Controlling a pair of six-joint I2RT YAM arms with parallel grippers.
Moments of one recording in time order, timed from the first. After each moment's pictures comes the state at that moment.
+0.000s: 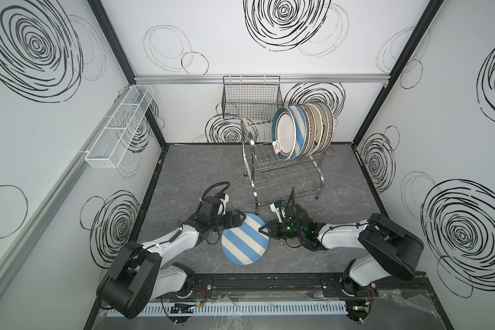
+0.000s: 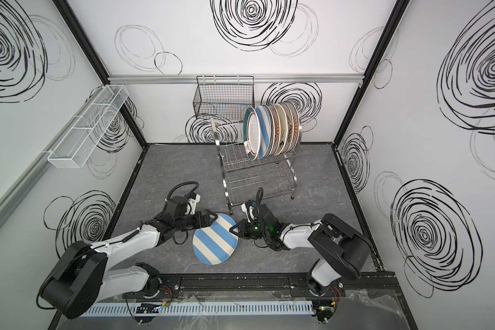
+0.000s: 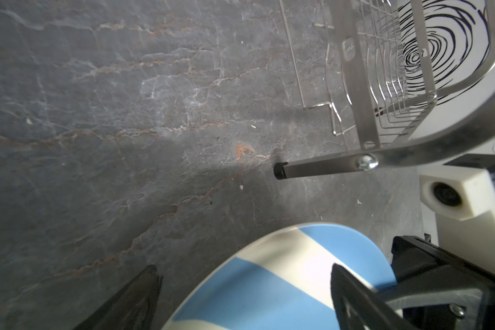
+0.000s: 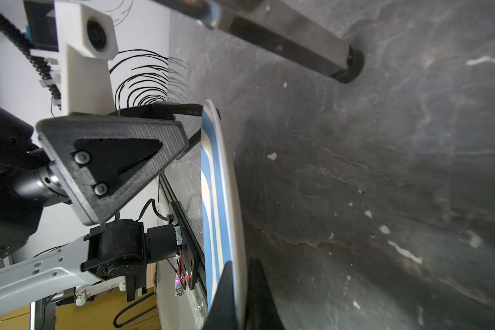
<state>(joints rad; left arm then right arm) -0.38 1.23 0.45 -0.01 0.38 -0.62 0.82 1.50 0.45 0.50 -0.48 1.03</state>
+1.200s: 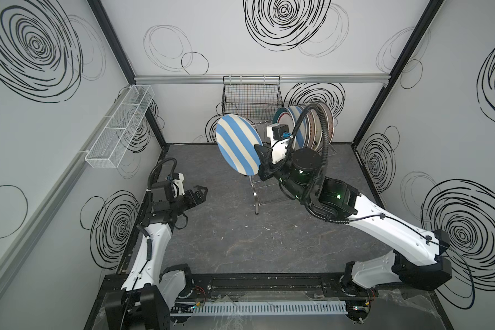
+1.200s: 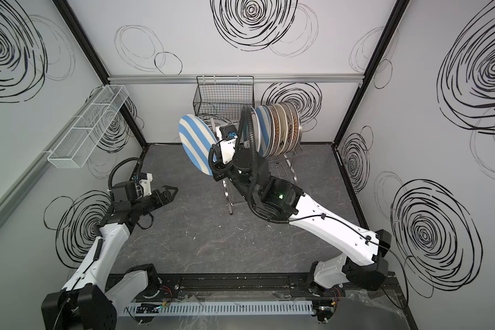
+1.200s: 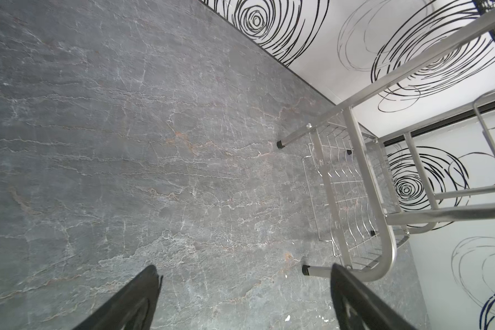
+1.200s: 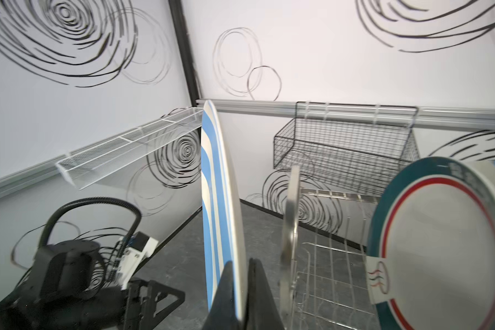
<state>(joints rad) 0.21 1.01 0.66 -0.34 0.52 -0.37 1.06 1.40 1.64 -0.27 0.53 0.12</state>
